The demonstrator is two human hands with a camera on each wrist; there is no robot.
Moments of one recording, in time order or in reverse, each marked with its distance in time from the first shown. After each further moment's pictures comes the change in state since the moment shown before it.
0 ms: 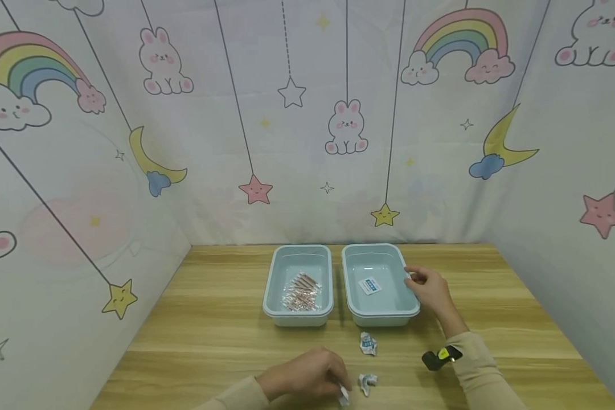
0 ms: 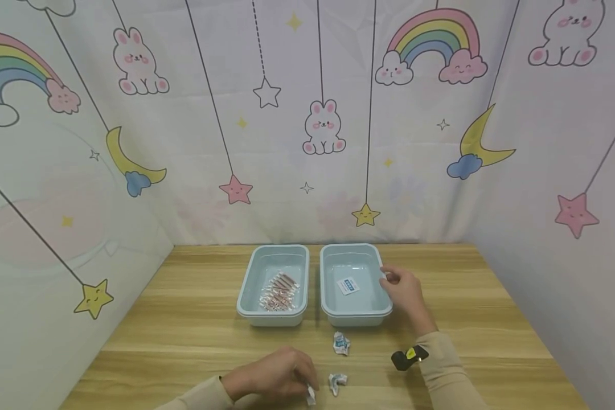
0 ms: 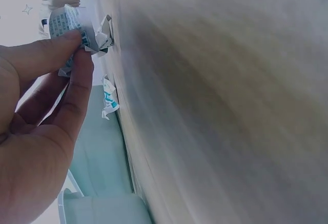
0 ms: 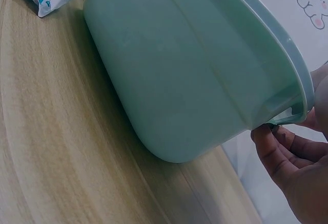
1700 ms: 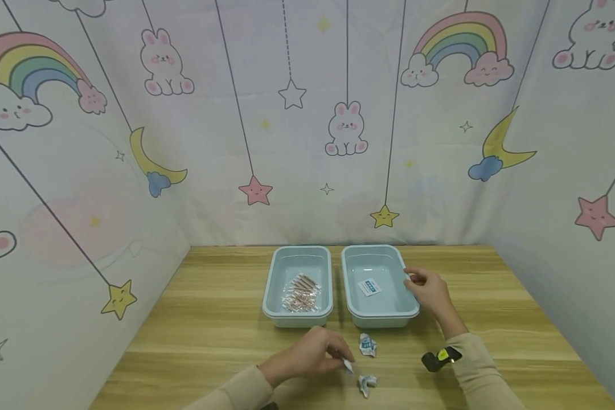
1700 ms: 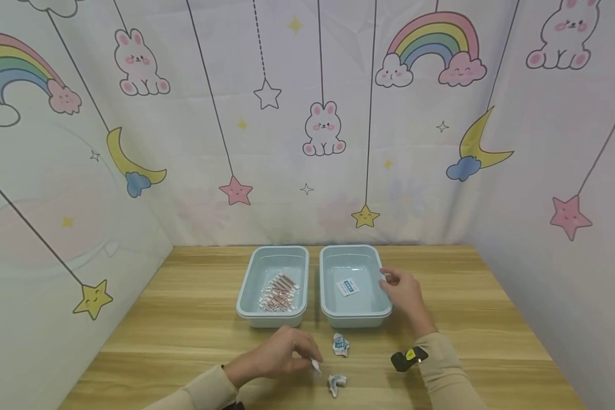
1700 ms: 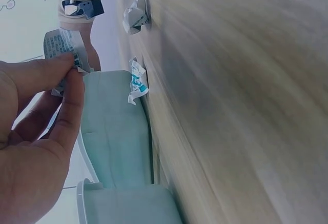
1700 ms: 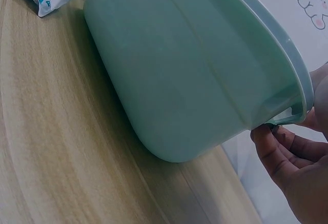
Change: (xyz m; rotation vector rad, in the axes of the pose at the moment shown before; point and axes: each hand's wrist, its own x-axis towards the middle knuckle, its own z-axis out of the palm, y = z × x) left_hand 0.015 -0.003 -0.018 -0.187 0.171 -0.161; right_hand 0.001 0.001 0.000 -0.012 -0.003 0.007
